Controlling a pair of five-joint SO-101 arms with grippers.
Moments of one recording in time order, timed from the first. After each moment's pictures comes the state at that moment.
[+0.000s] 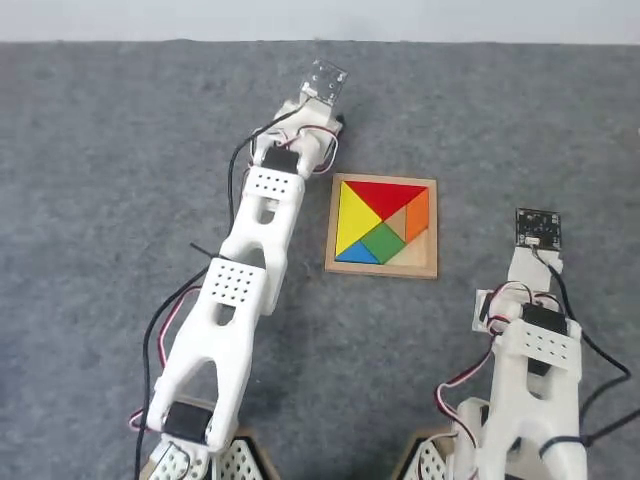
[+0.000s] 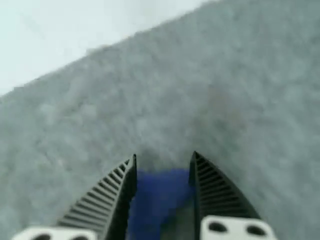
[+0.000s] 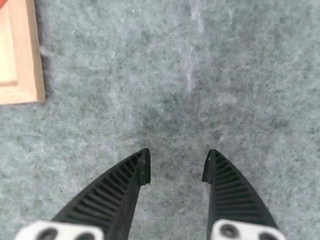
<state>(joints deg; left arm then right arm) 7.8 90.2 -83.7 44.0 -9.1 15.2 -39.7 71.4 43.6 9.4</state>
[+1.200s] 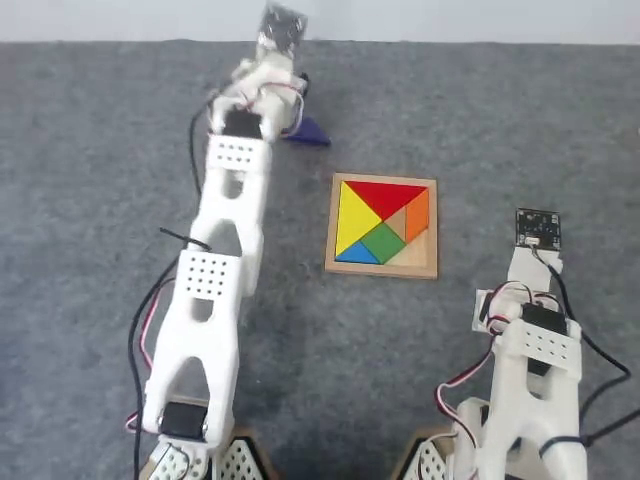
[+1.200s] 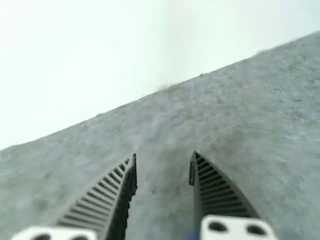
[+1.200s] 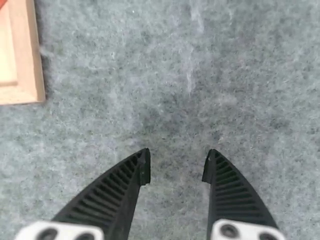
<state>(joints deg) 2.0 77.7 -79.1 44.1 -9.6 15.1 -39.7 71.4 43.6 9.4</state>
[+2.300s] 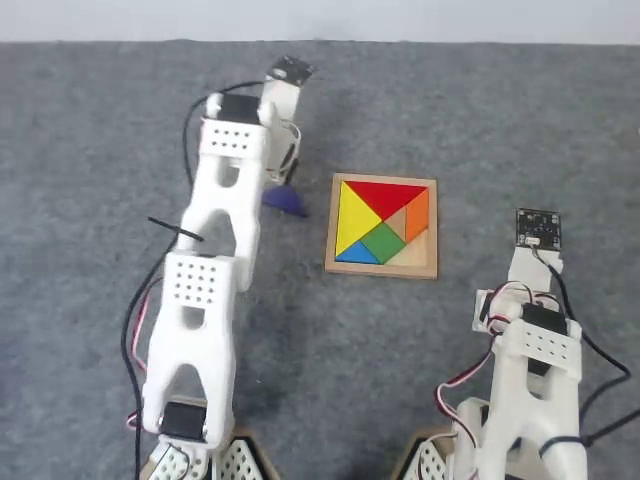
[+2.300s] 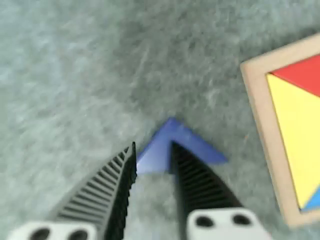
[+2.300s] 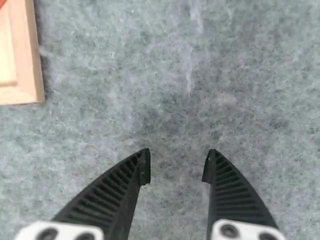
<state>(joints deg) 2.6 61.0 -66.6 98.2 -9.7 15.2 -39.7 71.4 43.6 9.4</state>
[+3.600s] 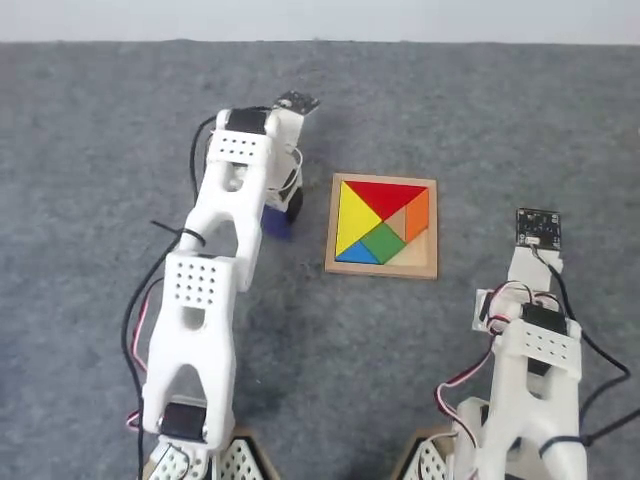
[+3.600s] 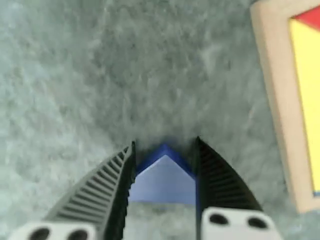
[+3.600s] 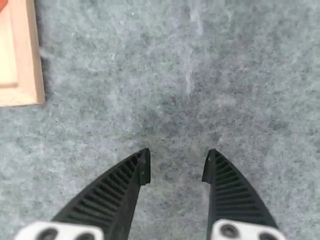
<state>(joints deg) 2.6 61.7 -53.5 97.1 -11.4 15.2 -39.7 71.4 43.3 9.4</state>
